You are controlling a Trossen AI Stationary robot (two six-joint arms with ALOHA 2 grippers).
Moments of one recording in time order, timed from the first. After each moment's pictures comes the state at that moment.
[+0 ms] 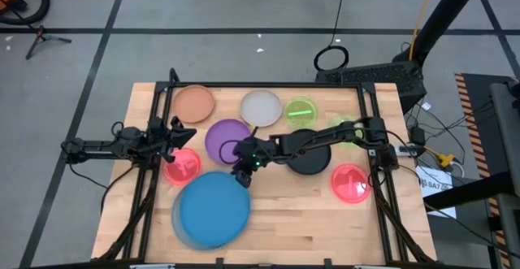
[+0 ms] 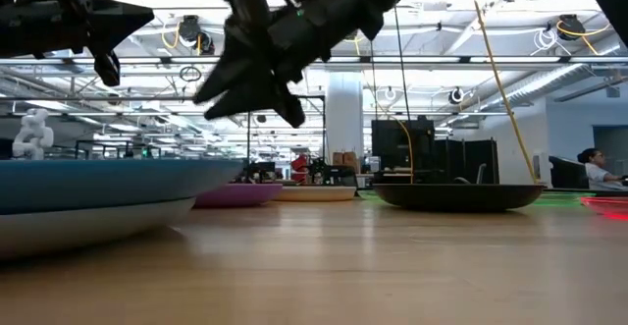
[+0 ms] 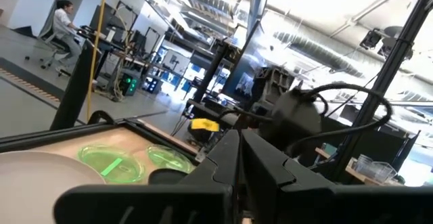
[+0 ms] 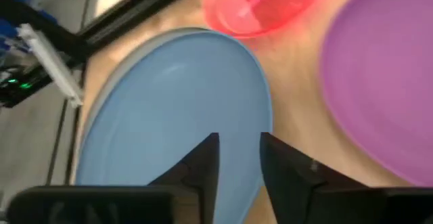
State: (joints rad) left arm -0.01 0.01 0.01 0.30 -0.19 -0.42; right arm 0.05 2.05 1.47 -0.08 -0.16 0.53
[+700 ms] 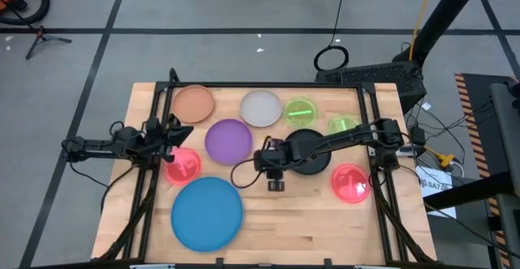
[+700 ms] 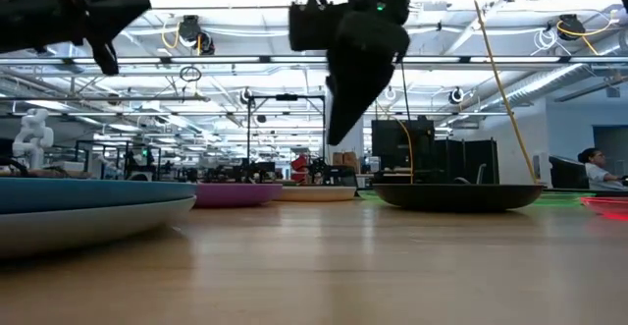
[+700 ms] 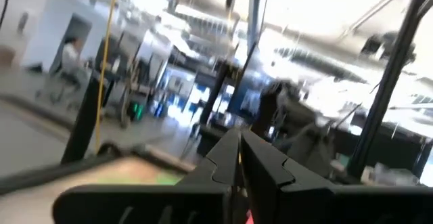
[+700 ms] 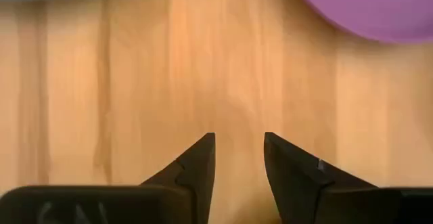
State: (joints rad) left arm -0.04 0.01 0.01 0.40 -0.24 -0.29; right arm 0.13 1.91 1.47 -0.77 0.08 0.11
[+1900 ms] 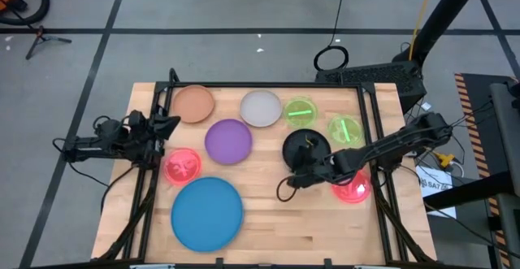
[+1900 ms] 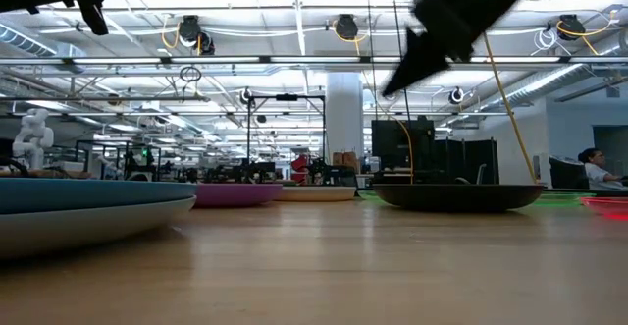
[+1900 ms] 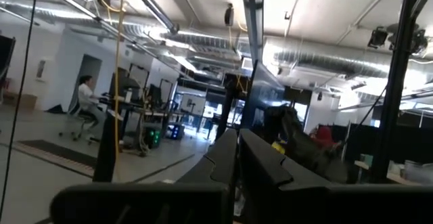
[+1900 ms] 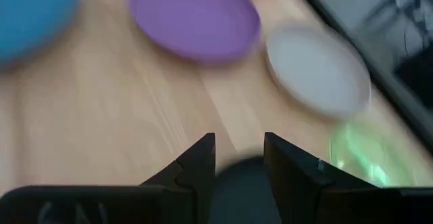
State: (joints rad) left arm -0.04 0.01 0.21 0.24 -0.27 -0.11; right arm 0.31 1.48 0.88 -0.35 0.69 0.42
